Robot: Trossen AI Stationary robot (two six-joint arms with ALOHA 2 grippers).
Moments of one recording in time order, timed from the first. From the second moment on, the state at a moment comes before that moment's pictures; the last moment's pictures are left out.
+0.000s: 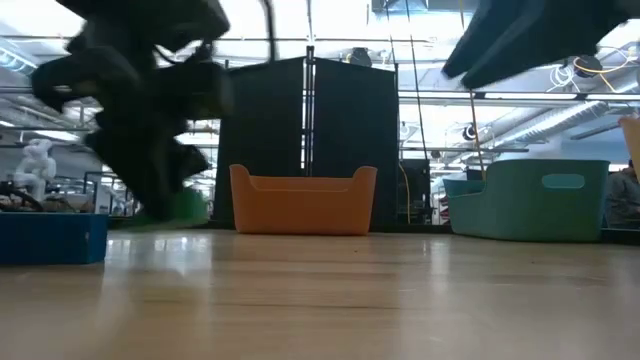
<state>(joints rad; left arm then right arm) -0.27 1.56 0.75 -0.26 0.11 -0.33 0.68 1.63 1.13 -0.62 0.81 0.05</state>
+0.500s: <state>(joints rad) -0.05 1.56 0.75 0.05 0.44 -0.23 0.50 1.80 1.13 -0.21 0.63 -0.38</state>
